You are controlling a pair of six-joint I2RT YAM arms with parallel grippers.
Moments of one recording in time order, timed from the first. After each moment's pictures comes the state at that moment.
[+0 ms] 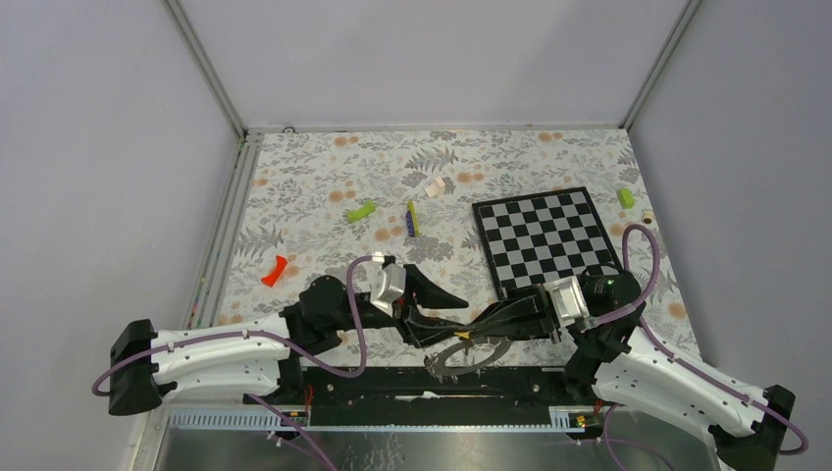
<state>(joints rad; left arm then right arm) -1.24 0.92 0.58 0.60 0.34 -0.22 0.92 0.65 0.57 0.67 -1.00 0.13</state>
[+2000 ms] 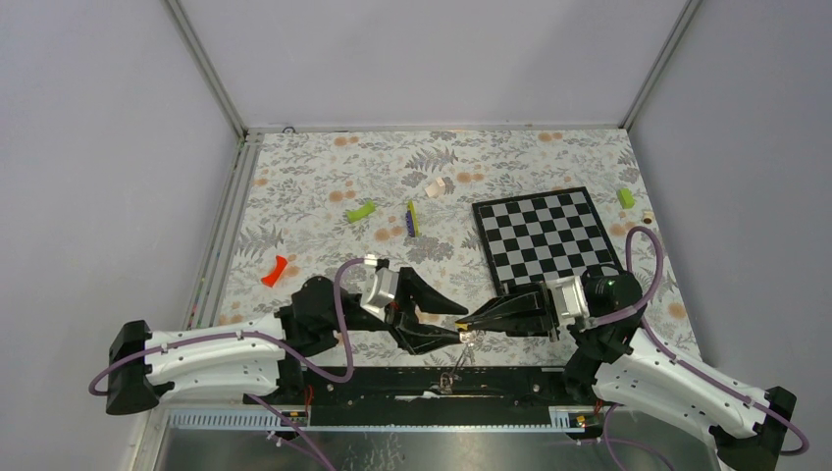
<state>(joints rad) -1.26 0.90 0.60 0.62 0.41 -0.24 0.93 0.64 0.57 0.65 -0.92 0.08</state>
